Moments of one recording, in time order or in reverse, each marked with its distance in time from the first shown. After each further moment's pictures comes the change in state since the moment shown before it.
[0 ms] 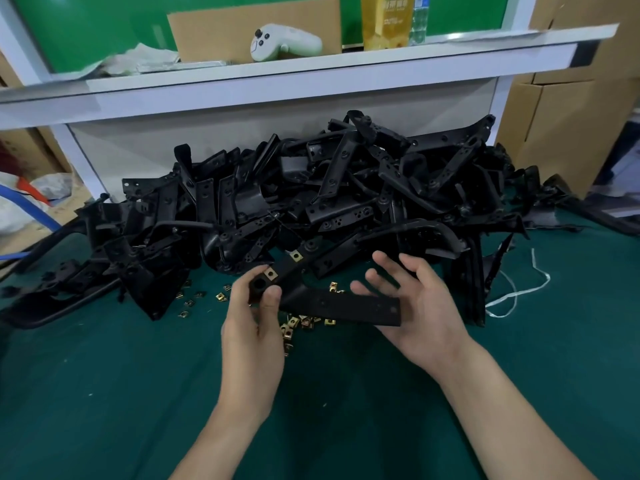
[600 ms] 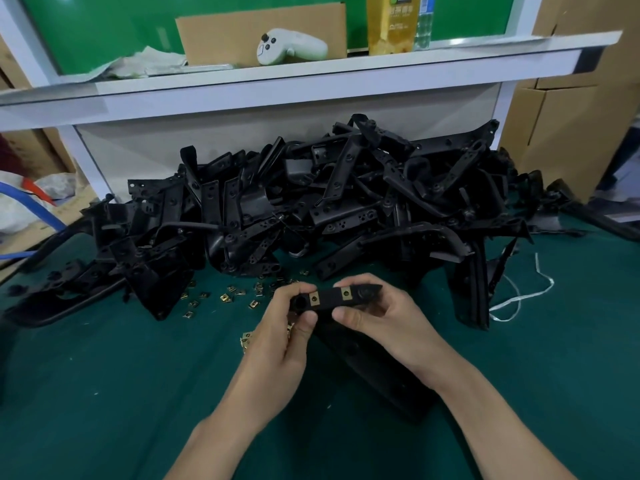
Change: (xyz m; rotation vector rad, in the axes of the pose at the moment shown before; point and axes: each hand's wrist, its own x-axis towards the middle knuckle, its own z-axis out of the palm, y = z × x) left_hand 0.000 -0.017 -0.007 0.141 -0.393 0.194; right_hand -0.010 0.016 0.014 -0.808 -0.200 -0.305
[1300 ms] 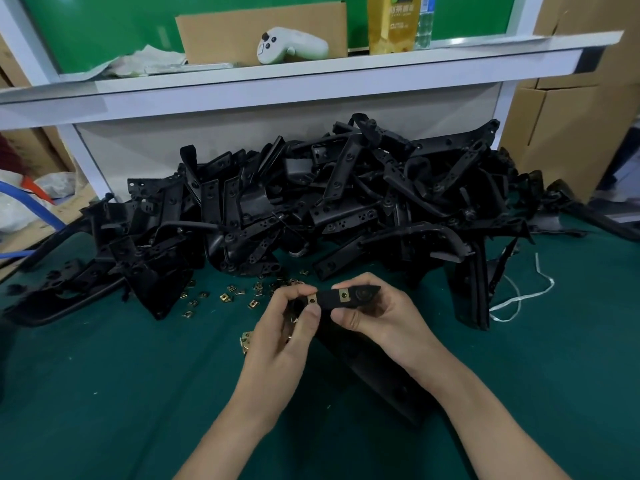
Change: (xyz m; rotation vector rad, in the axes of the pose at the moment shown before) left_hand 0.000 0.014 0.008 -0.271 0.105 -0.126; right_hand 0.001 -0.002 0.005 0.026 0.002 -0.015
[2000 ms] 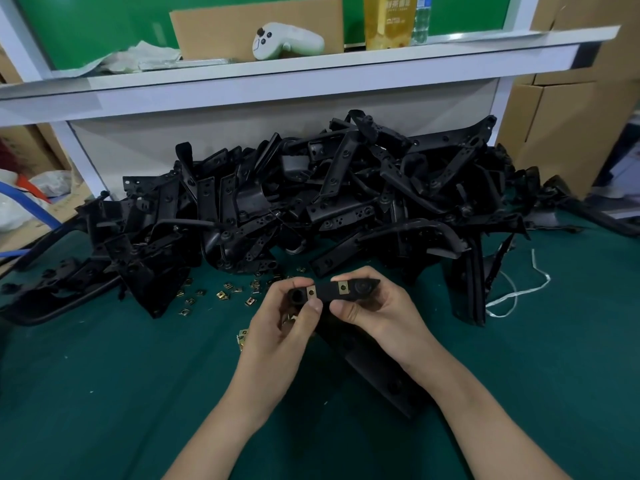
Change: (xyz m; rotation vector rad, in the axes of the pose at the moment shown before) left_hand 0.004 0.003 0.001 -0.092 -0.027 -0.032; right_hand 0.001 0.002 0.002 0.001 0.053 -0.007
